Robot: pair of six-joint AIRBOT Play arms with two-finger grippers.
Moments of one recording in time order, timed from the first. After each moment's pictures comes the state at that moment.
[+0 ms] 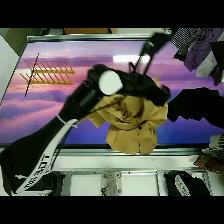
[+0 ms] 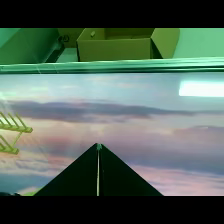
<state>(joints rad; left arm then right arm) -0.87 -1.58 1.87 1.12 -0.96 -1.46 -0.23 -0.78 1.38 -0.84 0.97 1.24</state>
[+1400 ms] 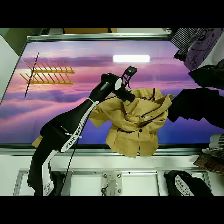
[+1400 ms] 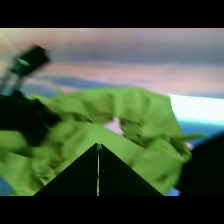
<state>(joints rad) -0.66 -2.04 2.01 1.42 -1.11 -1.60 -0.19 -0.96 1.38 -1.10 1.24 1.37</state>
